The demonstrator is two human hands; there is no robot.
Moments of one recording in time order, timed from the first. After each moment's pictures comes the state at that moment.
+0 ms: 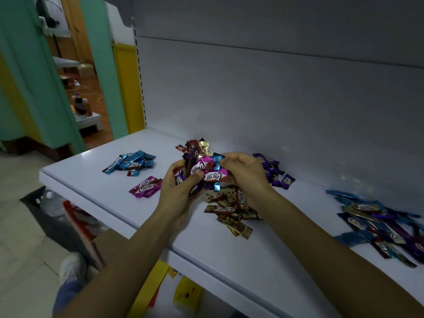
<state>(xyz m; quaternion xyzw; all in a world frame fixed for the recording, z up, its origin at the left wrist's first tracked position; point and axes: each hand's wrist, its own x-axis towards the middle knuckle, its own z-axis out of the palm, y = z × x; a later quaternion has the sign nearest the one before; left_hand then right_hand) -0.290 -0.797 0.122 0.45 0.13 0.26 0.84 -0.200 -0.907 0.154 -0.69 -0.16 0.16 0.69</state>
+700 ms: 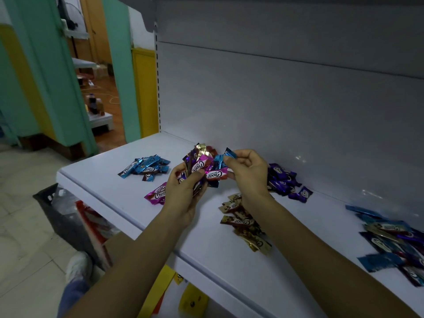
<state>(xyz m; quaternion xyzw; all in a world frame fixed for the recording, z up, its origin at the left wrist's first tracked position) -0.279 -0.766 0.128 0.37 0.21 0.28 0.86 -0.202 -0.859 0.156 -0.64 -0.15 0.06 0.75</state>
